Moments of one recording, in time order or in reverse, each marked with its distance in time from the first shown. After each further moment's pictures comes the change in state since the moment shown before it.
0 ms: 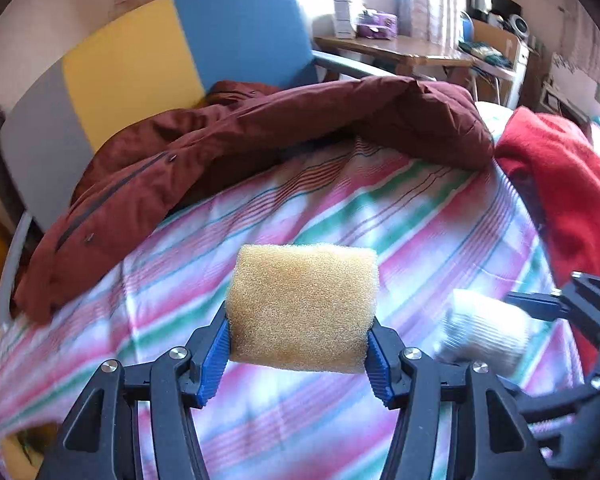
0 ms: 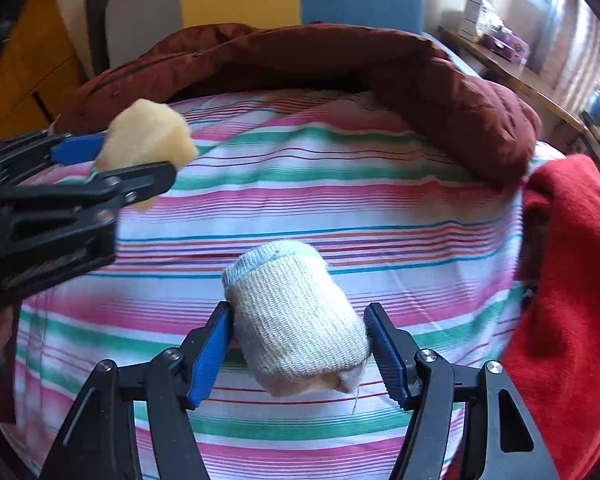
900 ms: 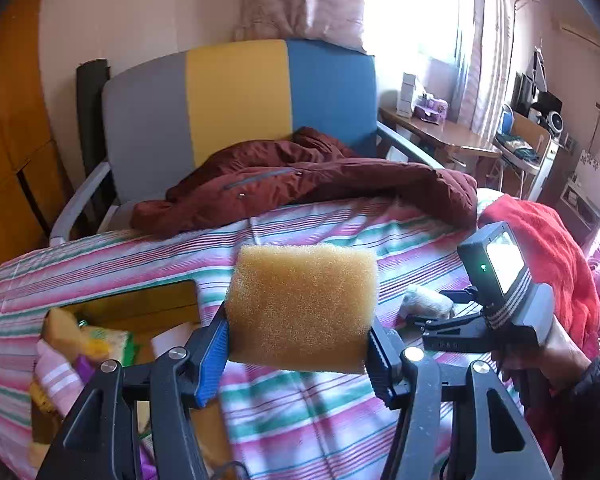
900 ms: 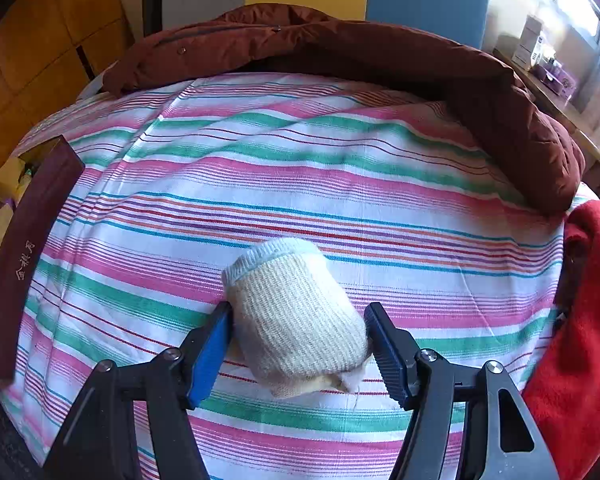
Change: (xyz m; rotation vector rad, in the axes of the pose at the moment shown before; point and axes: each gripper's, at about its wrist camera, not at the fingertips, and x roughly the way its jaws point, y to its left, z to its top) left arm -0.184 0.073 -0.106 -0.264 -0.186 0.062; right arm 0.006 0.043 -0.013 -0.146 0.032 0.054
